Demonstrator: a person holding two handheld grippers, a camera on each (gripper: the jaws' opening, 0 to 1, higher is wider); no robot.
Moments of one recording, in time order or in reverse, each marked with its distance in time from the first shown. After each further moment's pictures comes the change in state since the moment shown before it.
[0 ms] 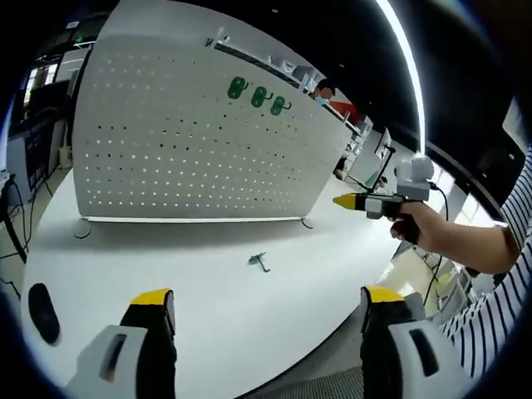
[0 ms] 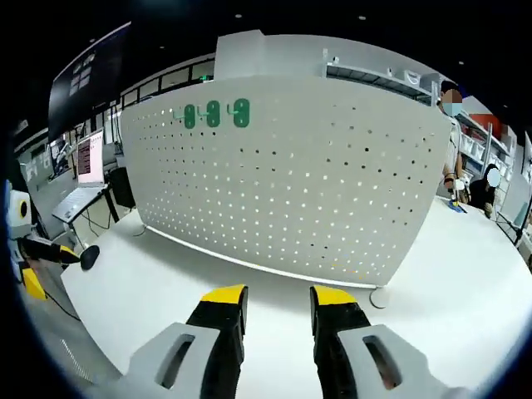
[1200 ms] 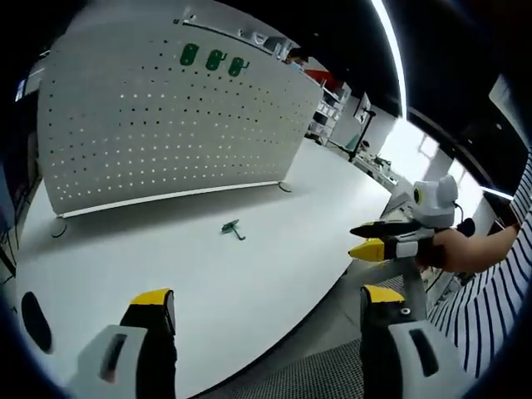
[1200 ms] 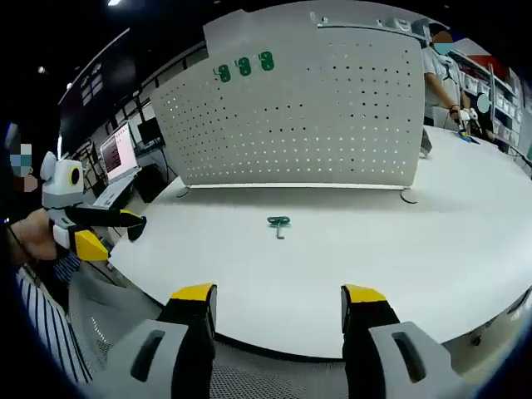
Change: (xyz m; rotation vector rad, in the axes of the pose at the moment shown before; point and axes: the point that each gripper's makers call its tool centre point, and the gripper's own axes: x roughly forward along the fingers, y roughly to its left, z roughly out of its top) left arm 0.015 -0.029 -0.044 0.116 0.175 -0.070; right arm -0.083 0.069 -0.119 0.210 0.126 0.123
